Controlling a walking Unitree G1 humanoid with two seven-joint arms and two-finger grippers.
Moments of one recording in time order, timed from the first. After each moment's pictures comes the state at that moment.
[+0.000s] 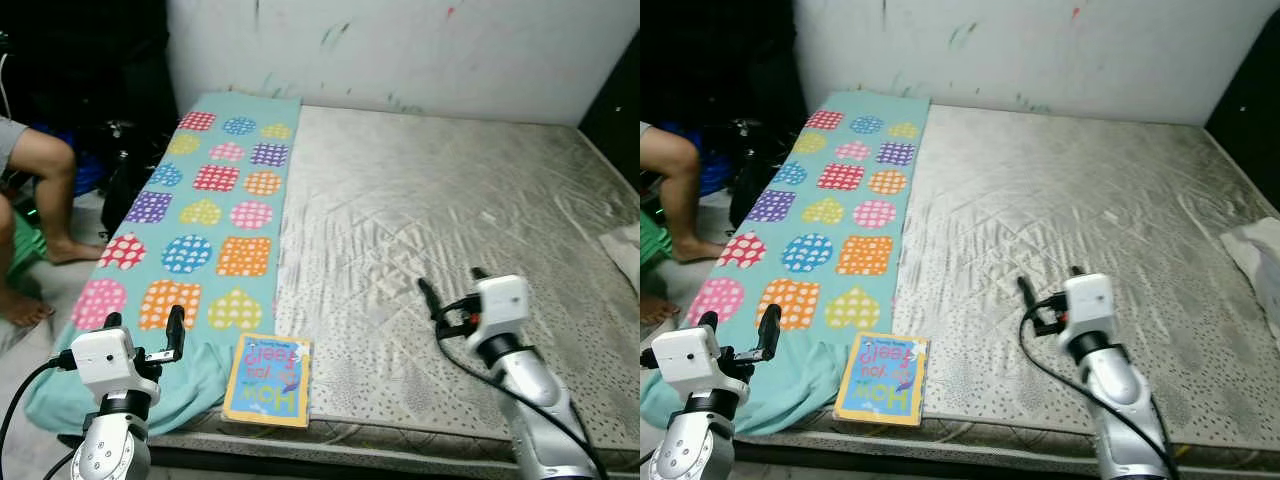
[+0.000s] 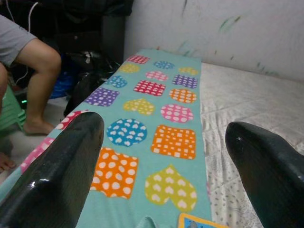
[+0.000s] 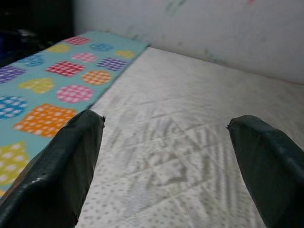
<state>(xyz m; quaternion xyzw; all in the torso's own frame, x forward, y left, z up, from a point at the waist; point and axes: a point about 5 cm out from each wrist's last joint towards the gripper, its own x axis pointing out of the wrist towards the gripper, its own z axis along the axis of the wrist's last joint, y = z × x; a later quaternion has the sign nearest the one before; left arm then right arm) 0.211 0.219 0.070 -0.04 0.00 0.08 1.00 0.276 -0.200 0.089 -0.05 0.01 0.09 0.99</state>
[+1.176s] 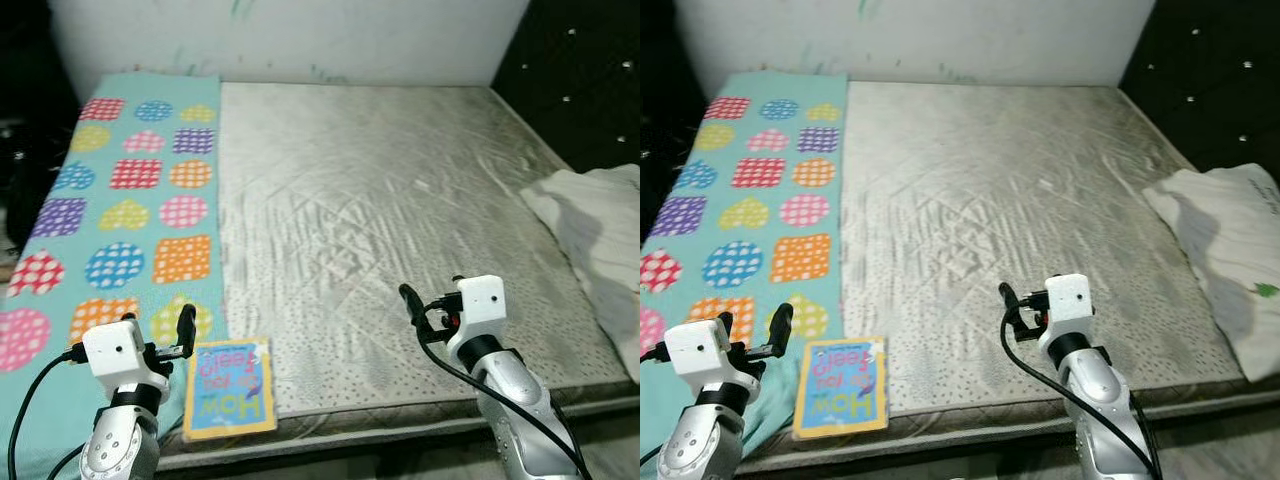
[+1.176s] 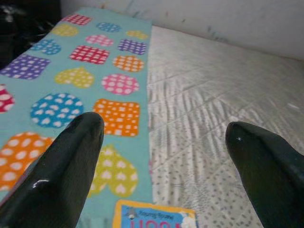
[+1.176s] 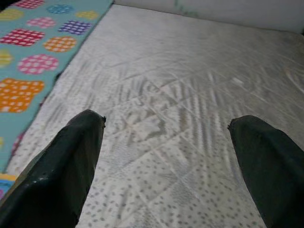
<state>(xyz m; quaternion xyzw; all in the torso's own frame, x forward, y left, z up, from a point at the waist) 0.215 0.207 0.072 -0.08 0.03 0.06 0.99 0.270 -0.172 0.092 -0.03 0.06 0.10 0.99</state>
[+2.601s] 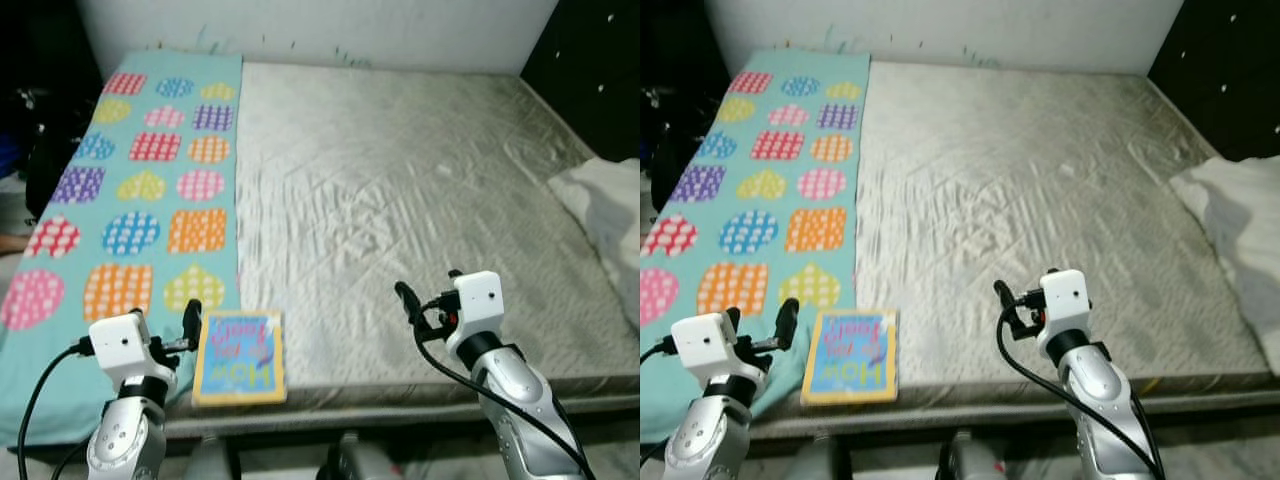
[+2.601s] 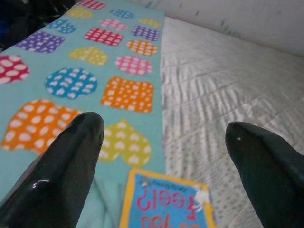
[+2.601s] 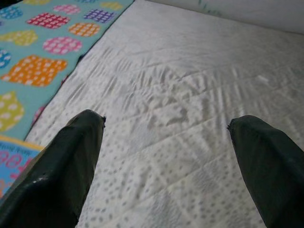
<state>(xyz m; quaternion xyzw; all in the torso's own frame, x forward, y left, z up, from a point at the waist) 0.224 0.202 0.076 -0.09 0.03 0.06 0.99 0.270 -0.169 0.099 -0.04 0.05 0.13 0.99</state>
